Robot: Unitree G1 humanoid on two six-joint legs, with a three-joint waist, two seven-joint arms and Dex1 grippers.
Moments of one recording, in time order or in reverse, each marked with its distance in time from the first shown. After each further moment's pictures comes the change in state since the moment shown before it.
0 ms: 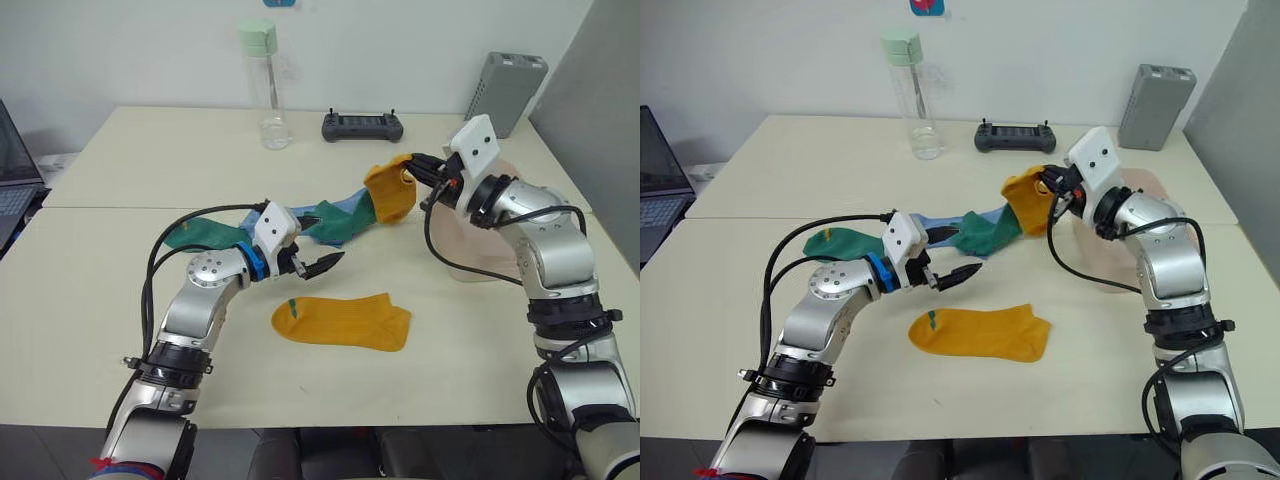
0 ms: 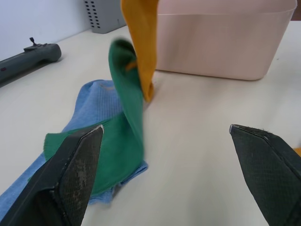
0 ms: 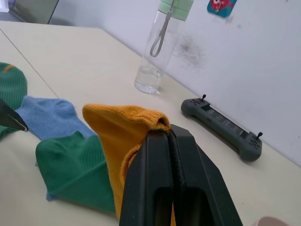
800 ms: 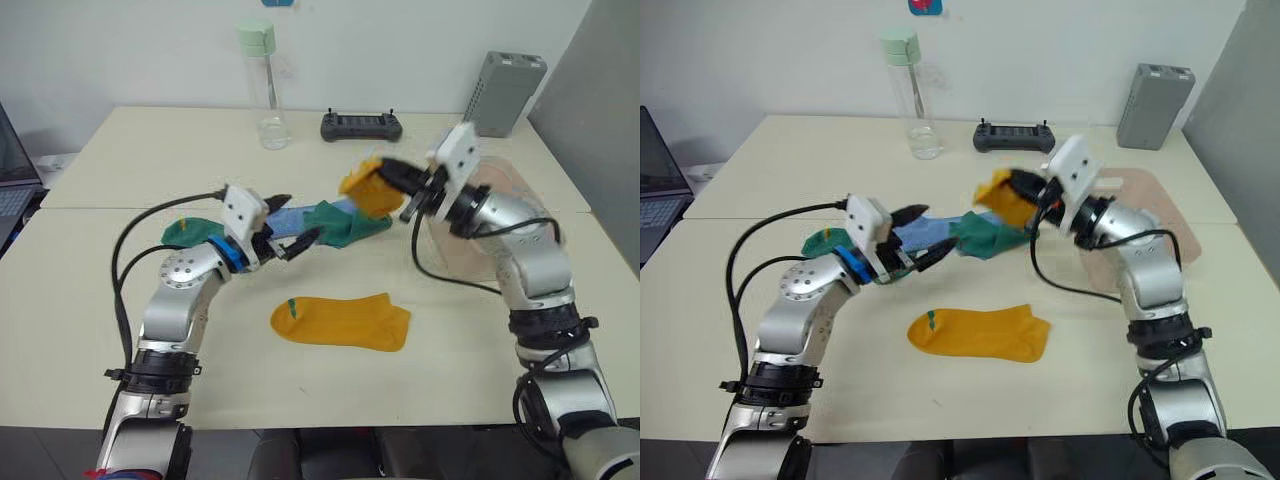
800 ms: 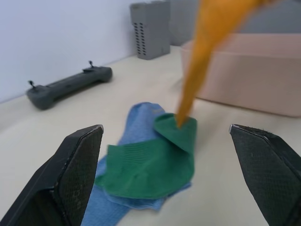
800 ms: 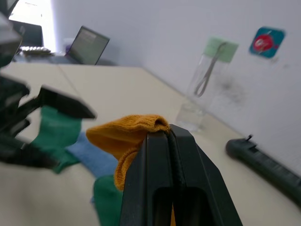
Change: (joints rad) left arm 0.040 0.011 0.148 -0.084 -0.072 0.008 0.084; right arm 0.060 0.066 0.061 -0.067 0.095 -0.067 0.081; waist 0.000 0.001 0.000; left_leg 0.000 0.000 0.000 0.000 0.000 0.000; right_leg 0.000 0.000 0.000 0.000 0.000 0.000
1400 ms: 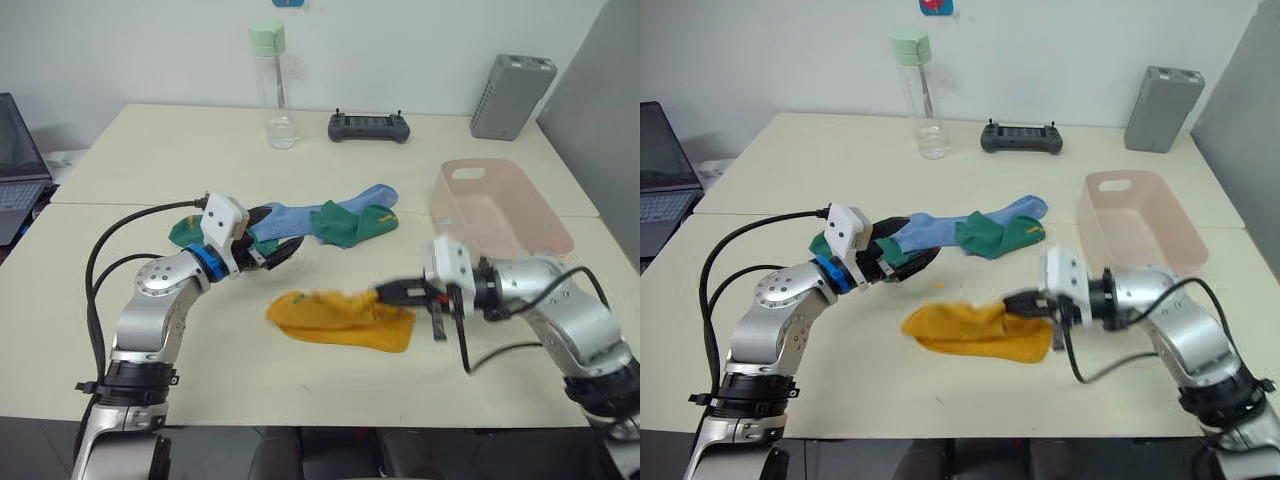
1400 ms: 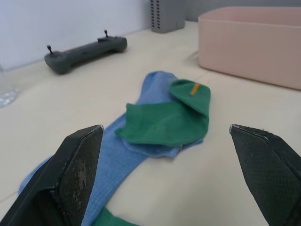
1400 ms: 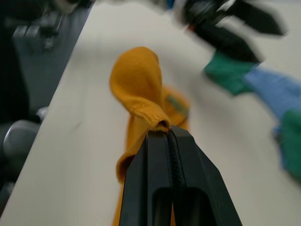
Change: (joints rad) left arm 0.060 0.076 0.010 -0.010 -0.019 0.080 -0.043; right arm 0.328 -0.370 0.184 -0.367 0.121 0.063 0.414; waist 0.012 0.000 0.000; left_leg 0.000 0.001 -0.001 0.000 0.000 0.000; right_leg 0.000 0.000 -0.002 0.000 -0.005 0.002
